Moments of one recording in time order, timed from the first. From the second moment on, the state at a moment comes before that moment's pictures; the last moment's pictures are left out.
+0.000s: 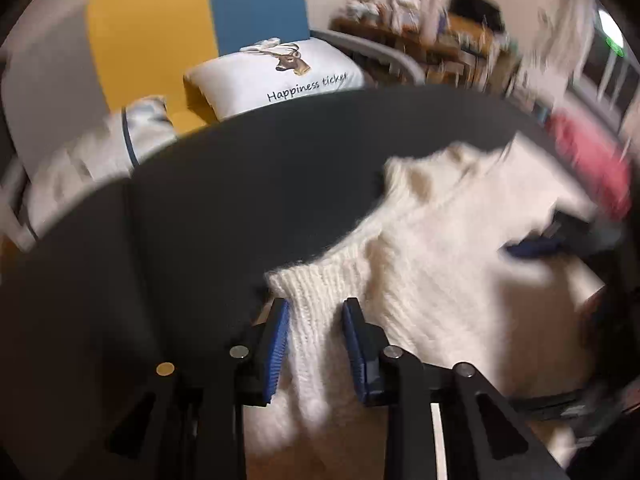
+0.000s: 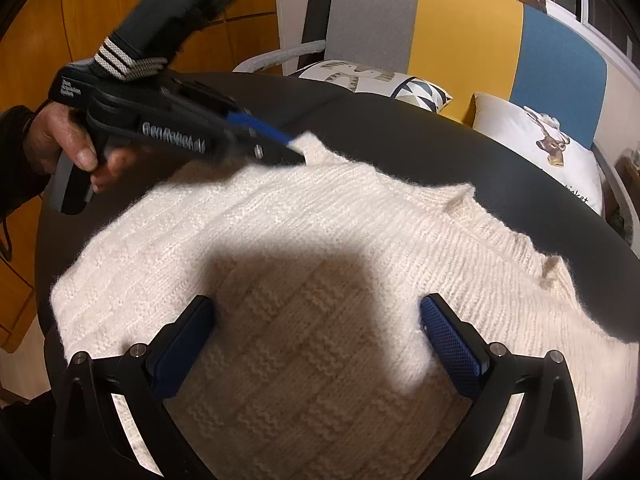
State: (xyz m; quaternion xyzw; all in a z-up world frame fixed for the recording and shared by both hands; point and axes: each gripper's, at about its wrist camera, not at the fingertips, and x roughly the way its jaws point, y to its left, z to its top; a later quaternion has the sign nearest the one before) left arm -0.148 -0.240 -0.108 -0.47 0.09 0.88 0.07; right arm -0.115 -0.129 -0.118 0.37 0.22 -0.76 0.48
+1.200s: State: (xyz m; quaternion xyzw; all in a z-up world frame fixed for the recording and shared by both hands) left arm -0.109 -0.222 -0.085 -0.41 -0.06 0.91 -0.02; right arm -0.149 -0.068 -0.117 0.39 0.15 -0.82 0.39
